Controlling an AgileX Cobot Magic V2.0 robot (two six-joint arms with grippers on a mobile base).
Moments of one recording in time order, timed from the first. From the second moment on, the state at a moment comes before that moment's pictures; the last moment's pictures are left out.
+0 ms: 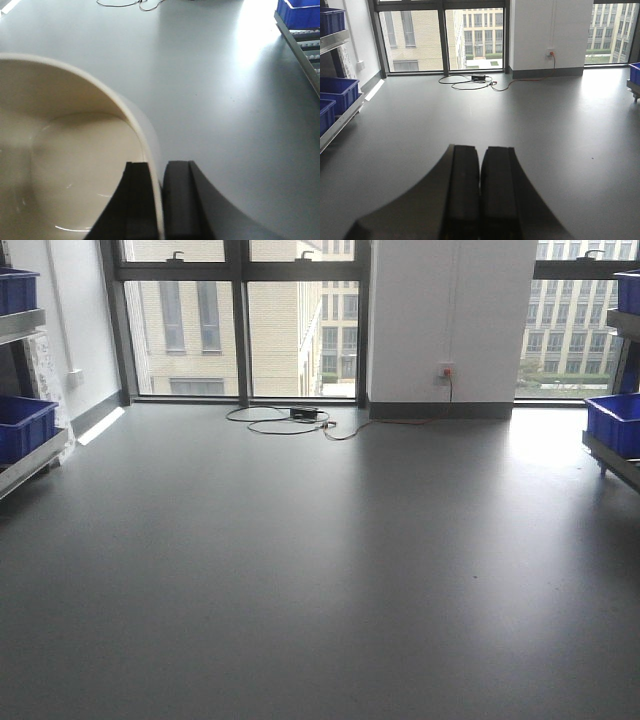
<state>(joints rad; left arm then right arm) -0.14 -0.01 0.01 0.00 0.13 0.02 -0.03 0.30 -0.55 0.05 0.69 0.00</state>
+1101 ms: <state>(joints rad) -0.14 -0.01 0.01 0.00 0.13 0.02 -0.03 0.30 -0.55 0.06 0.69 0.00</state>
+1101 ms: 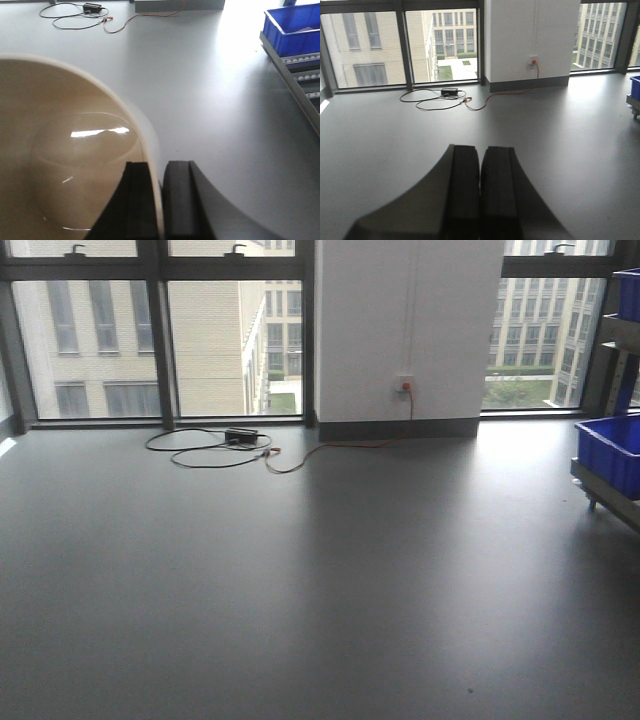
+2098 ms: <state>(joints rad) -0.14 -0.01 0.01 0.00 0.13 0.02 -0.03 0.30 -0.55 0.06 0.69 0.00</state>
